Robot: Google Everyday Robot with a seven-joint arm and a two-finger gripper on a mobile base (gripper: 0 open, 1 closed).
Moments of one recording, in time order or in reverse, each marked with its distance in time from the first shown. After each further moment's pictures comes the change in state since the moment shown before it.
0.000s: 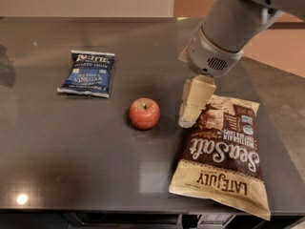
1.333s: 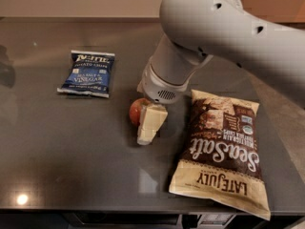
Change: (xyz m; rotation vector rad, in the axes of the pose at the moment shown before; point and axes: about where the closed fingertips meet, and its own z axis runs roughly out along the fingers) arm -0.069 0.028 0.089 -0.075 -0.072 -0.112
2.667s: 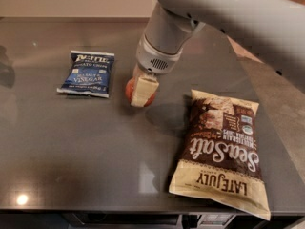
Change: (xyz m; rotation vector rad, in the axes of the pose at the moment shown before) arm -0.014 -0.061 -0.023 0.060 0.010 0.043
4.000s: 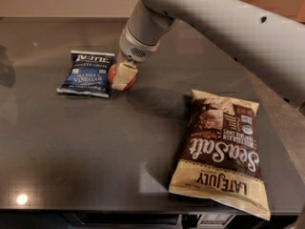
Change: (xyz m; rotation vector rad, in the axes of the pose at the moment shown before) arm -0.048 -0.064 0.035 0.053 -0.109 0.010
